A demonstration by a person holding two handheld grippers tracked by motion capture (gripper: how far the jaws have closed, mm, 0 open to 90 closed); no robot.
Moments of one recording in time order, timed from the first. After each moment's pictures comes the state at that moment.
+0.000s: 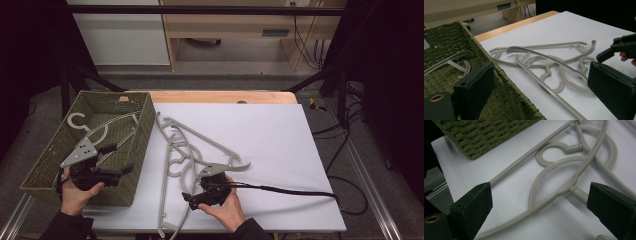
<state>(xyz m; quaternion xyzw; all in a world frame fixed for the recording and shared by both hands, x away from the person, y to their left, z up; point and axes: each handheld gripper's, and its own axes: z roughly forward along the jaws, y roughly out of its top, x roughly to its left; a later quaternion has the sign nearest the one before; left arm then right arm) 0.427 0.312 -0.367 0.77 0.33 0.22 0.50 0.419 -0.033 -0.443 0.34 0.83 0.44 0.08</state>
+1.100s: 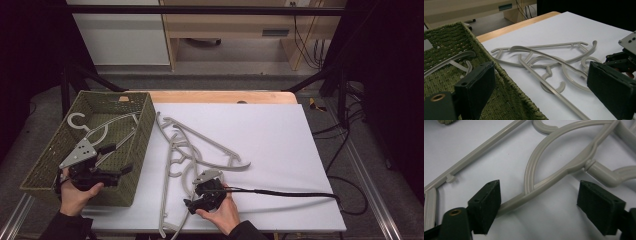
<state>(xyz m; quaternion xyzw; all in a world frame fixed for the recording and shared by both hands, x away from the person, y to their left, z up) 0.425 0.313 -0.366 0.77 0.33 0.22 0.50 0.420 -0.021 -0.479 0.34 0.86 0.37 0.08</state>
